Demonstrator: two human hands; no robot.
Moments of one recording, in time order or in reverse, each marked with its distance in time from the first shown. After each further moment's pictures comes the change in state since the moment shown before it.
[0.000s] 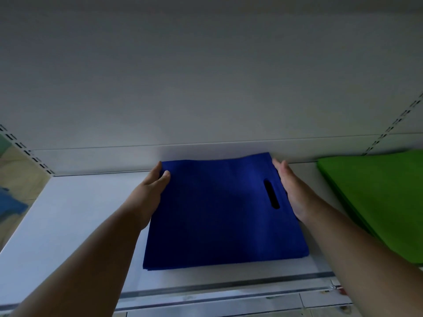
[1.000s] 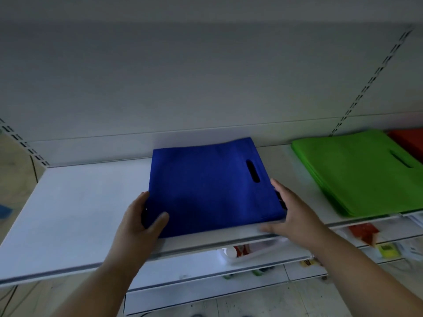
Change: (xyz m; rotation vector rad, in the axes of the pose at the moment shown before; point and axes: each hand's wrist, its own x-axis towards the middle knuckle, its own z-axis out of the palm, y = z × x) left_hand -0.122 -0.050 -0.010 0.424 0.144 0.125; right_hand -0.131 0.039 -0.014 -0.754 0.087 -0.039
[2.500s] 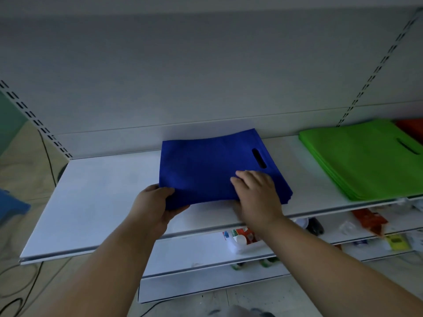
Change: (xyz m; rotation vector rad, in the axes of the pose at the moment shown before) left_hand 0.012 0.037 -0.004 -0.679 -0.026 -0.421; right_hand 0.017 -0.061 0.083 -0.734 0.379 -0.450
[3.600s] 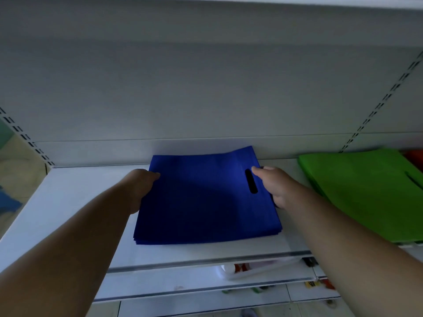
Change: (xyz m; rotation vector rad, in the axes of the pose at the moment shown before) left_hand 0.084 0.054 0.027 0.510 0.119 -0.045; right_hand 0.096 0.107 -0.002 1.247 -0.387 0.906
